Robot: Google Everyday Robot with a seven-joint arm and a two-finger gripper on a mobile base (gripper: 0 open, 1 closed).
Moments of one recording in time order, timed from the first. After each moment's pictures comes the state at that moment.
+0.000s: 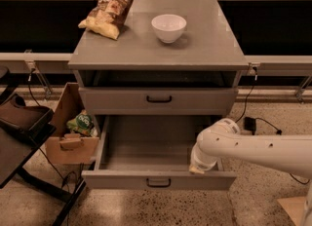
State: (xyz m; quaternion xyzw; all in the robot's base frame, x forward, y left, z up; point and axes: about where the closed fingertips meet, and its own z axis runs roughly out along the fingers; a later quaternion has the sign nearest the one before) arm 0.526 -0.159 0.464 -0.61 0.78 0.01 0.10
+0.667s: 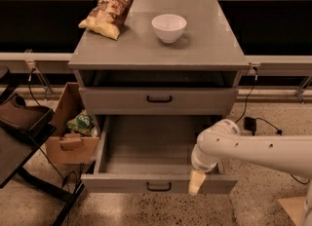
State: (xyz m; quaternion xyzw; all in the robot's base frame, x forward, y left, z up) arm 0.525 -0.159 0.463 -0.61 0.78 0.01 0.10
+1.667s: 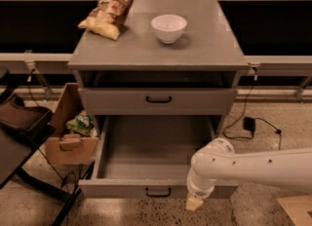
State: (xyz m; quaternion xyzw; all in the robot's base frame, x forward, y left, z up) arm 0.426 -0.137 0.437 -0.65 0.76 0.06 0.03
